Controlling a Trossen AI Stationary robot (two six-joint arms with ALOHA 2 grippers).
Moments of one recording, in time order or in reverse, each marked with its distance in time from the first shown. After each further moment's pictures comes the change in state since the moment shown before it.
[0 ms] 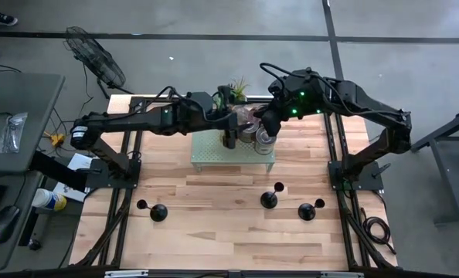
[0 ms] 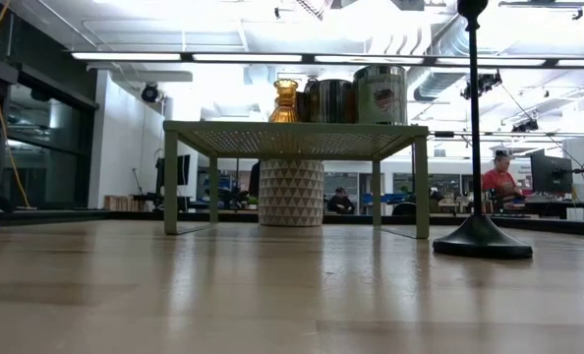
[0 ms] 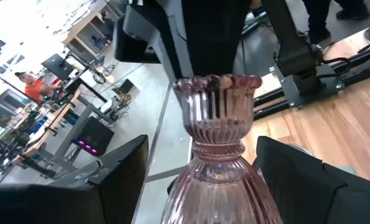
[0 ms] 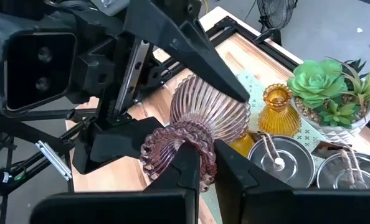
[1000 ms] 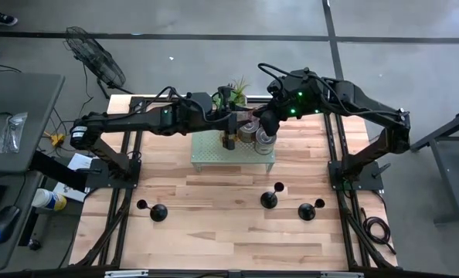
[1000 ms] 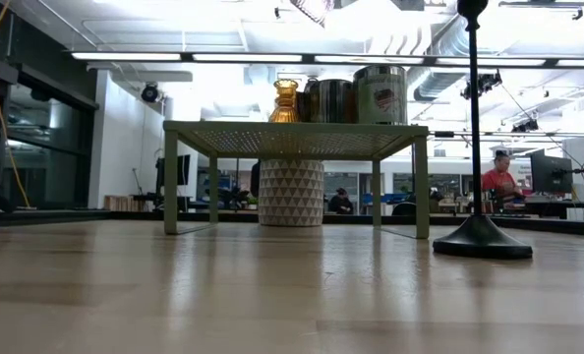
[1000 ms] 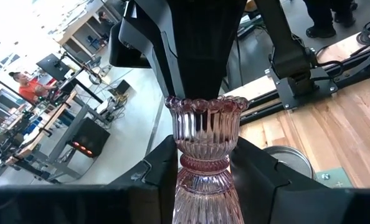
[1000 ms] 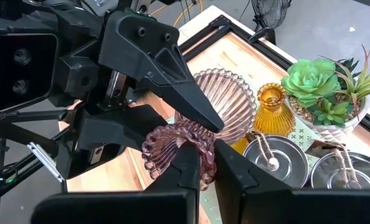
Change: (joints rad) left arm -0.005 -0.002 0.000 -0.009 0.018 -0.011; right arm 0.000 0.000 0.000 -0.001 0.006 0.004
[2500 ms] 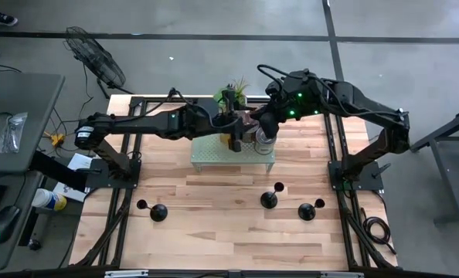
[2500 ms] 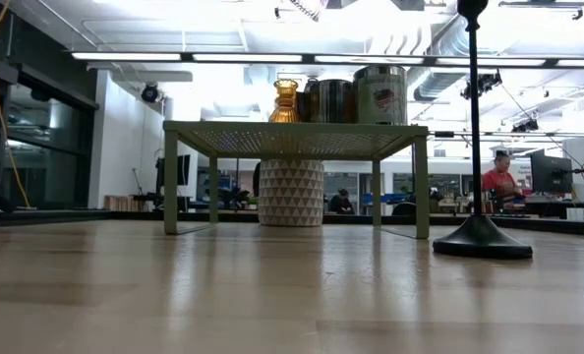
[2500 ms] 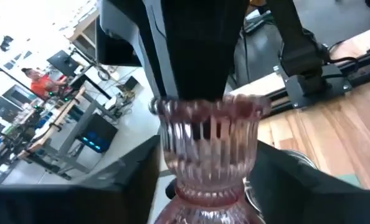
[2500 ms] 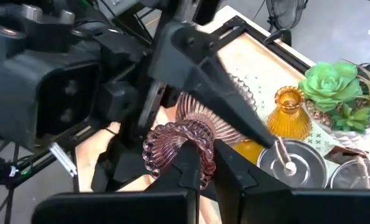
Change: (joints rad) left arm -0.020 0.046 -0.003 0.068 -0.081 0.004; right arm 0.010 0.011 0.001 0.026 -0.031 -0.014
